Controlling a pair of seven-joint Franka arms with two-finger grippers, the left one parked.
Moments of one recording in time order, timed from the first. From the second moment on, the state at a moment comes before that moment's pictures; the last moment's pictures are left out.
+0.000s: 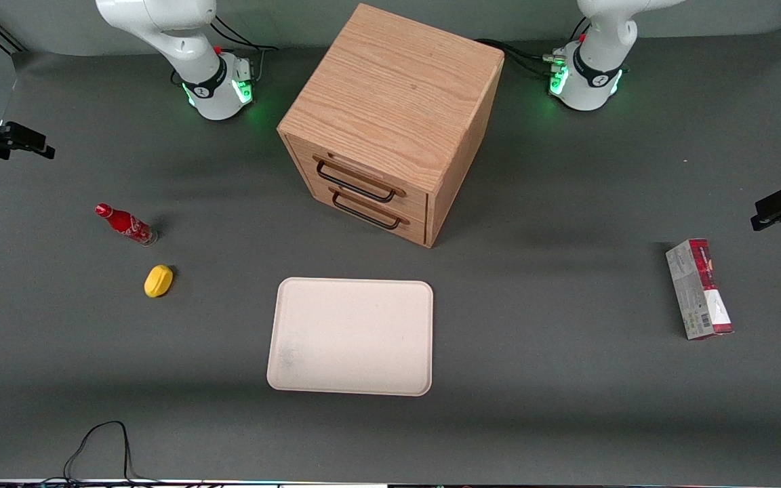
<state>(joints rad) -0.01 -0.34 -0.33 -2.17 -0.12 1.72 -0.24</state>
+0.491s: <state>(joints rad) -0.01 -0.32 -0.33 -2.40 -0.13 2.06 -0.24</state>
